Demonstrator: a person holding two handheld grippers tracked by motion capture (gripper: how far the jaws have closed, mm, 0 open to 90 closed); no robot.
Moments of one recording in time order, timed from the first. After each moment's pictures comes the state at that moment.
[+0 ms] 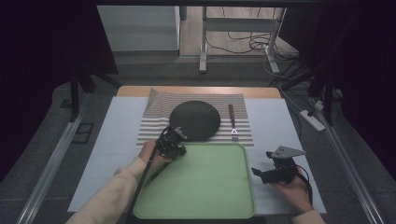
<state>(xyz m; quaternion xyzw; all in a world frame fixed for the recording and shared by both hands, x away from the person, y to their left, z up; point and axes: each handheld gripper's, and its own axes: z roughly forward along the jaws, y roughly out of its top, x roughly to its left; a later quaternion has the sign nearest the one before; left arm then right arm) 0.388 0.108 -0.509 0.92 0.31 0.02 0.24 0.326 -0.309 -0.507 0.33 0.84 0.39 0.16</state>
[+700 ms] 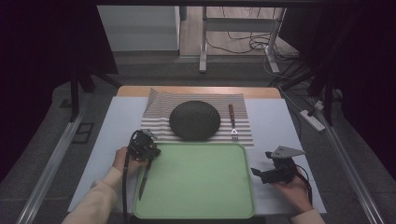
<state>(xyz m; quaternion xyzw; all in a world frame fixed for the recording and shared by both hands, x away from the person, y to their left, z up) 0.361 0.184 -0.518 0.88 0.40 0.05 0.25 0.327 -0.308 -0.508 0.33 0.84 0.40 0.16</state>
